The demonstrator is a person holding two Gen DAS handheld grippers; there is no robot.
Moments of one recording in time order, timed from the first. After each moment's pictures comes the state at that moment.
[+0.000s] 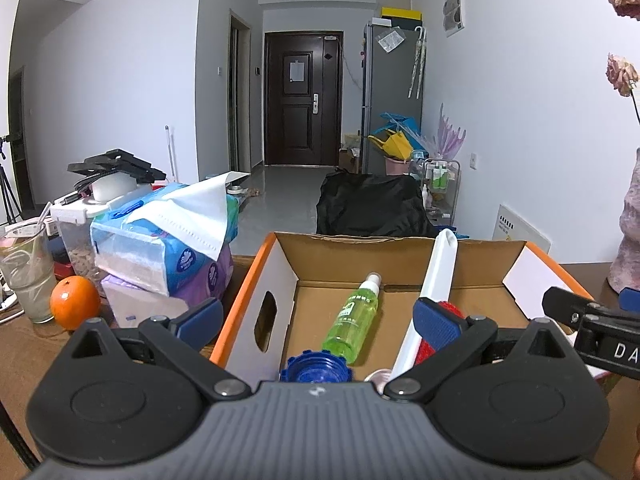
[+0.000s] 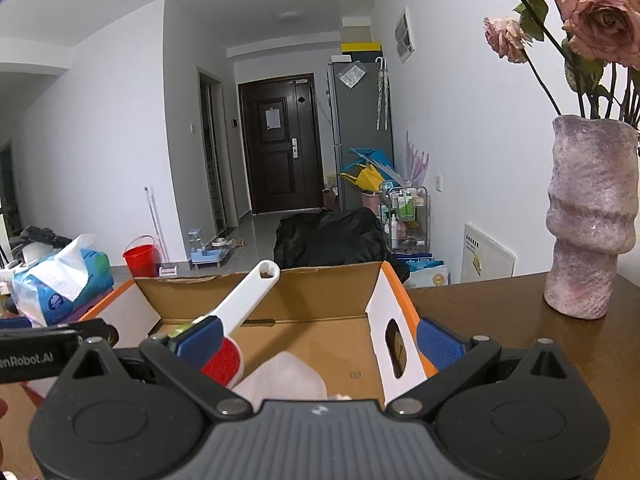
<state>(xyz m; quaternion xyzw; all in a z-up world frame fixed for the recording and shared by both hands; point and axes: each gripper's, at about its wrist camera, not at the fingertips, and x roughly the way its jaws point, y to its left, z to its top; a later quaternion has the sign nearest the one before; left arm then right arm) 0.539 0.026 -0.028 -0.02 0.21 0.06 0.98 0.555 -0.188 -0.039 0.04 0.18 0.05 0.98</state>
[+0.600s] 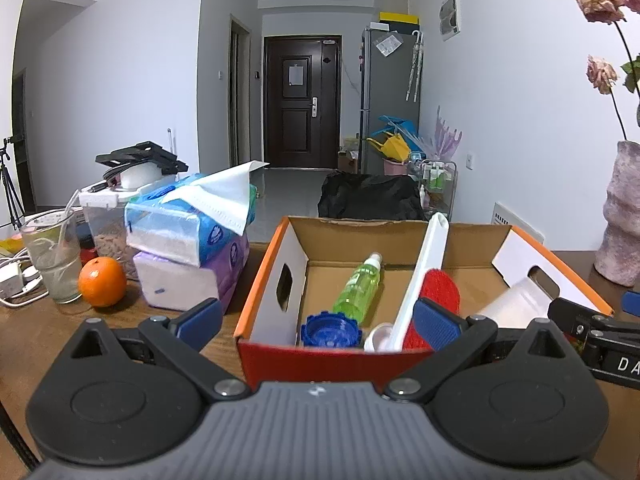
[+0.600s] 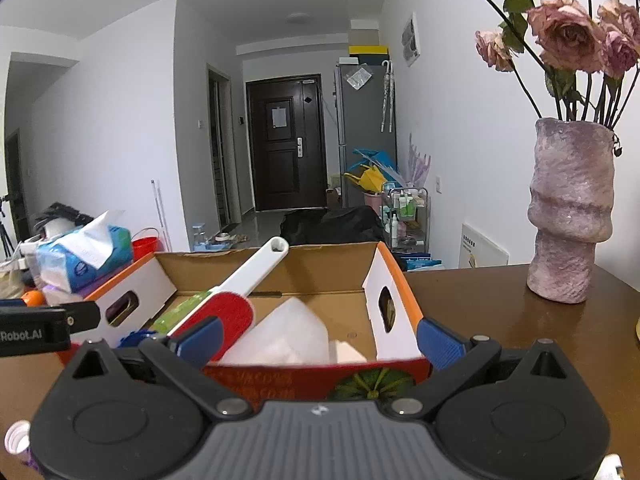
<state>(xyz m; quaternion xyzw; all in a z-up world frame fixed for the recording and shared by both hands) 0.485 0.033 -0.031 -0.02 0.21 0.05 0.98 0.497 -0.189 -0.046 0.03 0.17 0.06 0.98</state>
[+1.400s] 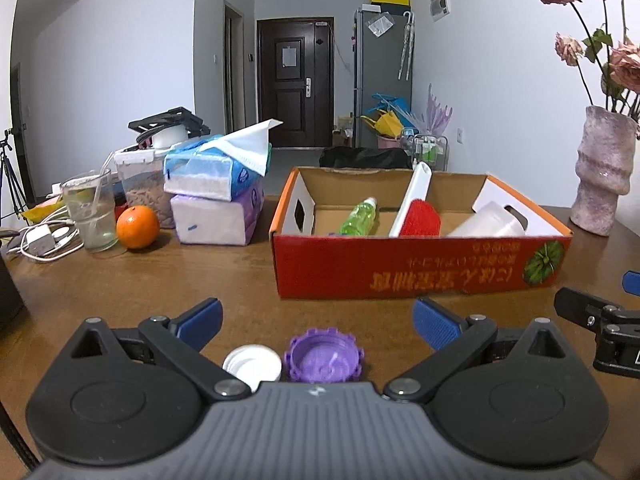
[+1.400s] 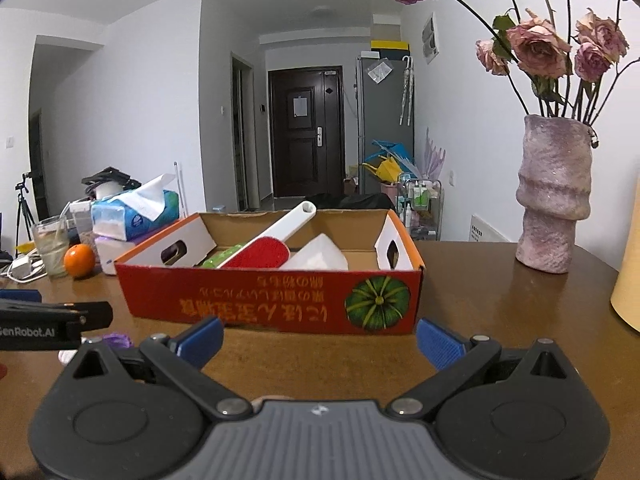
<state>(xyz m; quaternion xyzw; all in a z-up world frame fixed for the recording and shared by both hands) 0.393 0.037 -0.047 -0.01 0.24 0.04 0.97 0.400 -0.189 -0.057 0.01 0.19 0.08 0.98</state>
